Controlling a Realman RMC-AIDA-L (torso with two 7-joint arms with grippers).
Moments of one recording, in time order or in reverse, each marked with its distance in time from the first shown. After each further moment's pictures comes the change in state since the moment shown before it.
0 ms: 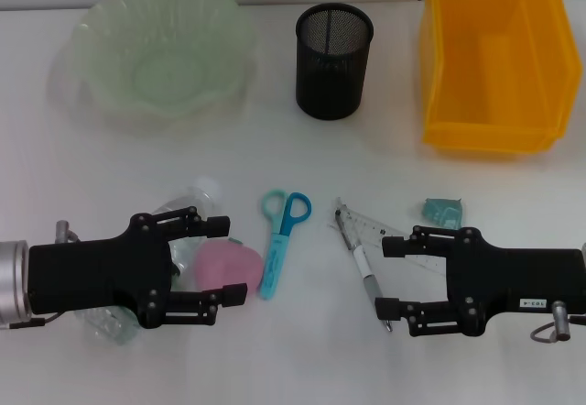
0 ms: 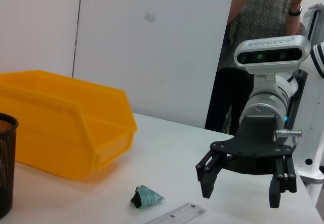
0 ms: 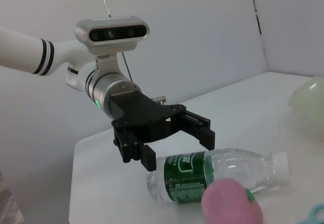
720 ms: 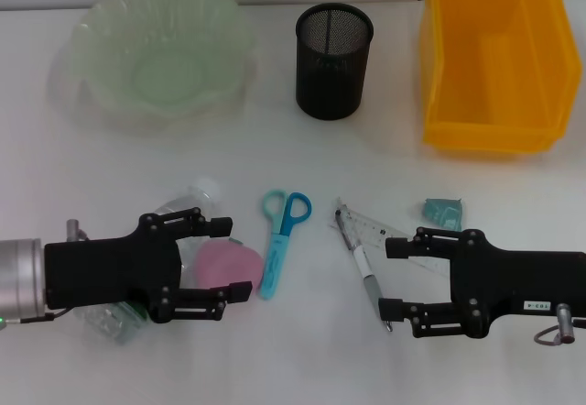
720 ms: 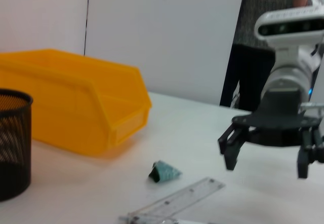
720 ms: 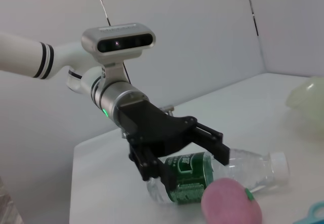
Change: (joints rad) left arm -0.006 -0.008 0.047 0.003 0.006 -0.099 0.010; right arm -0.011 -0.002 0.003 0.000 0.006 -0.006 0.005
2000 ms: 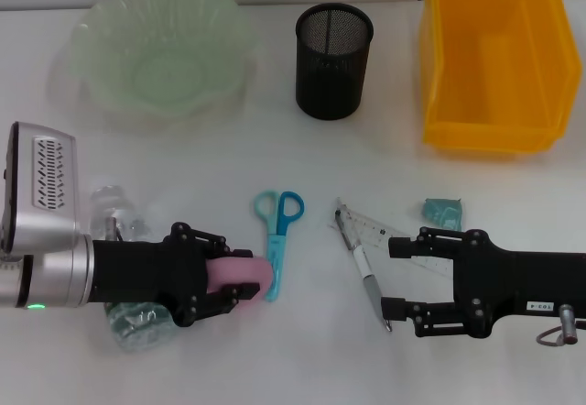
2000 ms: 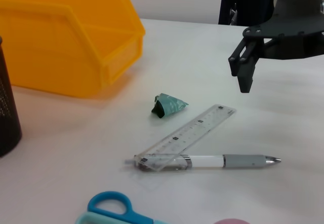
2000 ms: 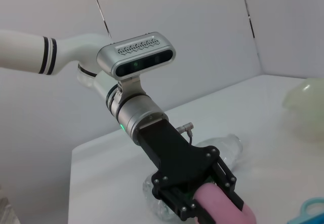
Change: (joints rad) left arm -0.024 -0.001 0.258 0.060 0.001 -0.230 -0.010; right arm -0.006 0.002 0.015 0.000 -0.005 -0.006 -0.001
